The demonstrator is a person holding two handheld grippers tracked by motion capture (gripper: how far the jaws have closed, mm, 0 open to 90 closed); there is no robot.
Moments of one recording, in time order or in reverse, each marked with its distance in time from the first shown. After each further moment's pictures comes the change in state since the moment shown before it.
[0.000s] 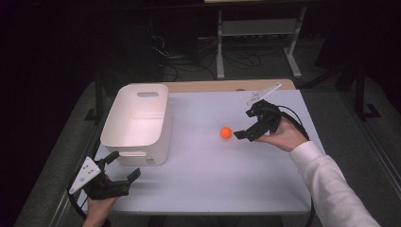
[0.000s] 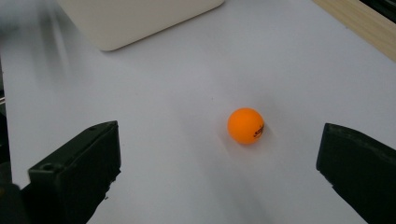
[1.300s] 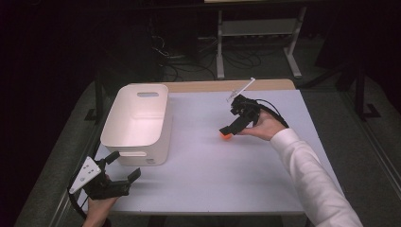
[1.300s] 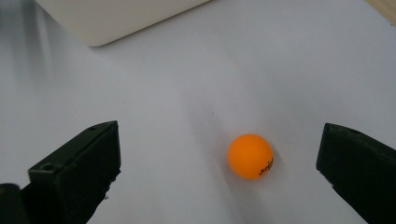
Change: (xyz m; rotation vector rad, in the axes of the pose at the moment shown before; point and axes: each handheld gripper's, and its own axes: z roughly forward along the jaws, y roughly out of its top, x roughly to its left) left arm 0.000 0.000 0.000 0.005 -0.005 -0.001; right arm -0.019 0.029 0.055 0.093 0.041 -0.083
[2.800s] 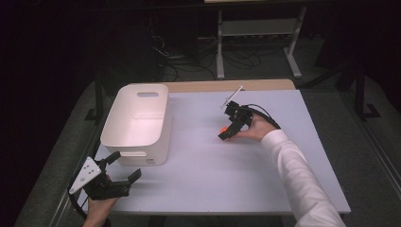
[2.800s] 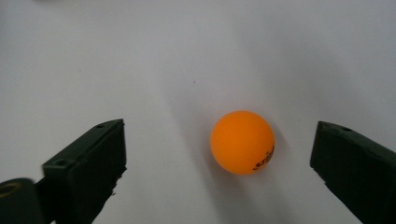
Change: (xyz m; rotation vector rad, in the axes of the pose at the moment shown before) left arm -0.002 0.000 0.000 -0.007 -0.017 -0.009; right arm -0.018 -0.010 0.049 0.155 0.012 0.047
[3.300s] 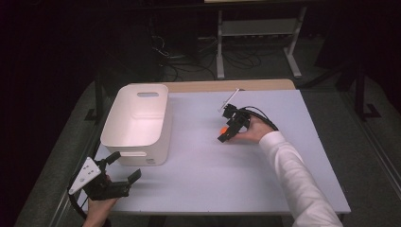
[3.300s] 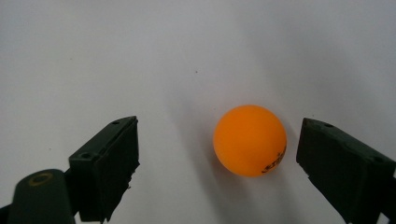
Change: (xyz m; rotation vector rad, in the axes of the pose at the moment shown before) left arm 0.000 0.000 -0.001 0.001 -0.005 0.006; right arm -0.001 -0.001 0.013 0.038 0.015 -0.002
